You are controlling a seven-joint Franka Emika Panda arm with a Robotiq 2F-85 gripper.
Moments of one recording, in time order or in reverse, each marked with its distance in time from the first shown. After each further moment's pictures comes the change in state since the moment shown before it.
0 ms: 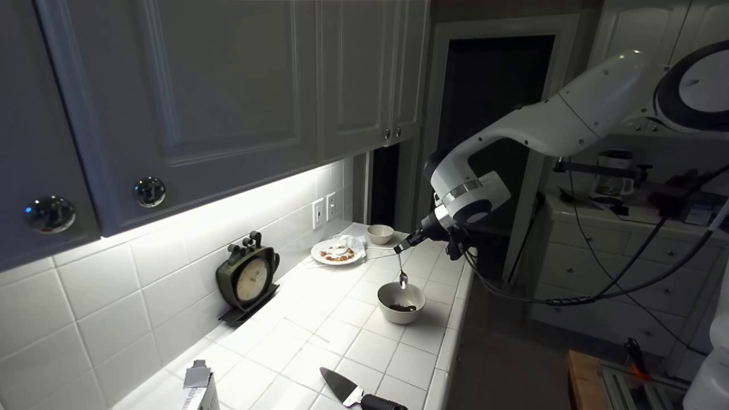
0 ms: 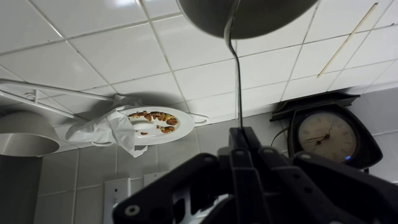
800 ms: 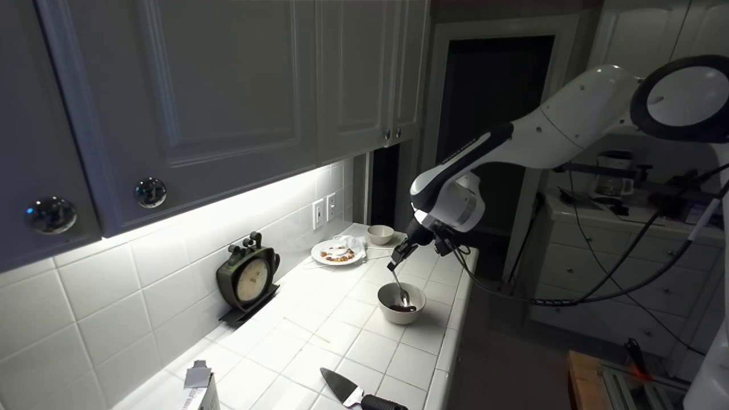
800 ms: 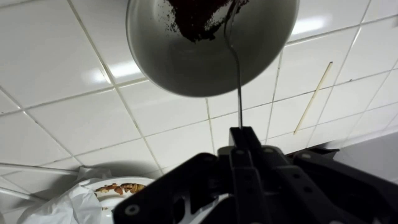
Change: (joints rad) arm 0.187 0.057 -0.212 0.019 -0.835 -0.194 0.852
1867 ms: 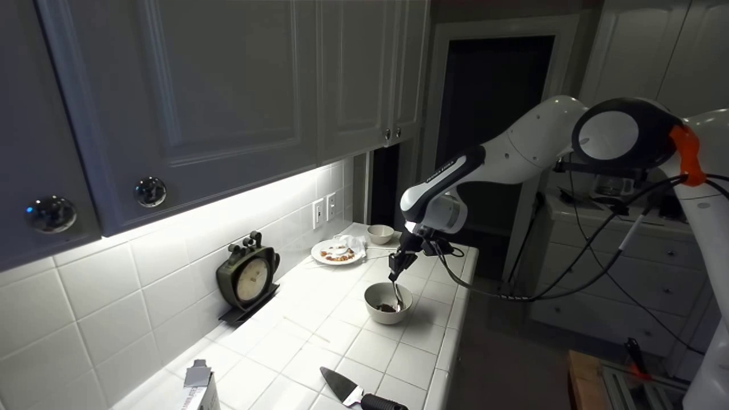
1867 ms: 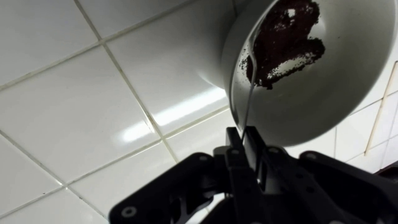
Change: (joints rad) arm 0.067 0.232 -0.168 0.254 -0.247 -0.215 0.382
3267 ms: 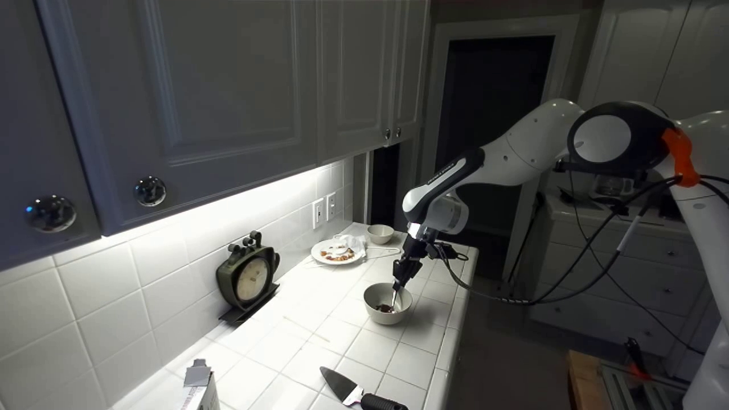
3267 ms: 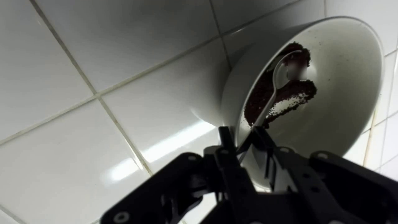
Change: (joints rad) arm -0.015 0.022 -0.012 0.016 0.003 -0.142 0.001
